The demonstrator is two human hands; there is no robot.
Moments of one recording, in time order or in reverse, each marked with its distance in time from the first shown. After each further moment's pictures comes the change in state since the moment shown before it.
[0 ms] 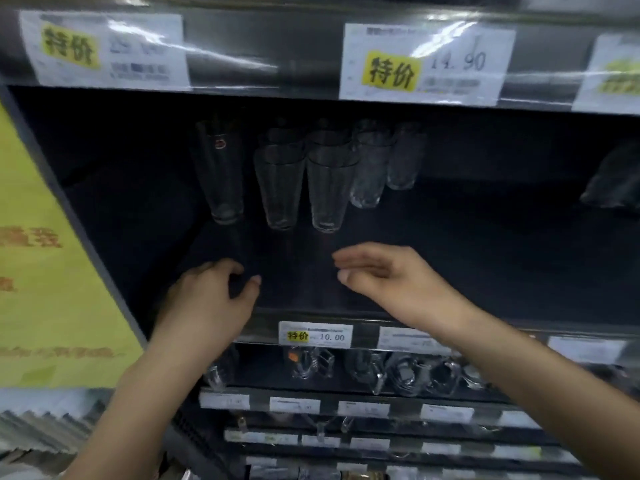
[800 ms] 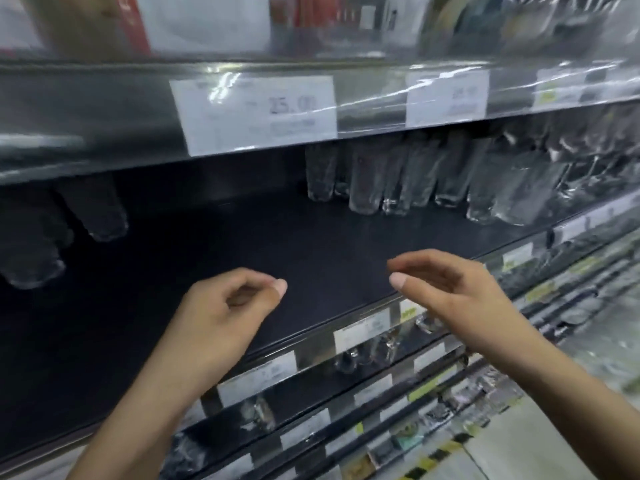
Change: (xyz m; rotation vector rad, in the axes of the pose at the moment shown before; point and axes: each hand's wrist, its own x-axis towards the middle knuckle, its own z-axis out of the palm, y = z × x) left_hand -0.073 0.375 0.131 -0.769 -0.498 0.393; right_hand -0.223 0.133 -0.336 0.028 0.674 0.134
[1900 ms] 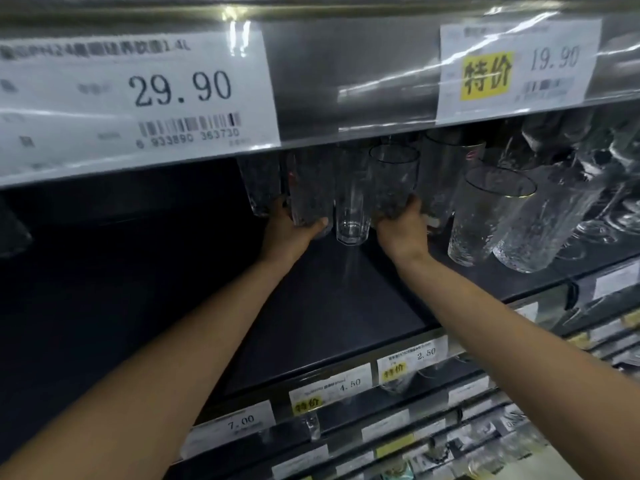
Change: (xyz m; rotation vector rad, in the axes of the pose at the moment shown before) left_hand 0.286 -0.007 0.239 -0.080 0.238 0.019; right_hand 0.281 0.156 -0.088 -0.059 0.320 0.108
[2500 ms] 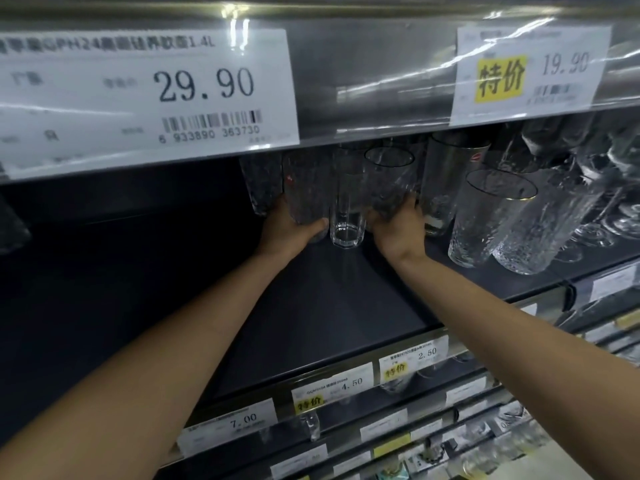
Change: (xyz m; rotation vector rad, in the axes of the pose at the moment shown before) left_hand 0.016 -0.013 -0.007 0.130 -0.043 0.075; right_hand 0.003 -0.003 0.008 -0.185 0.021 -0.048
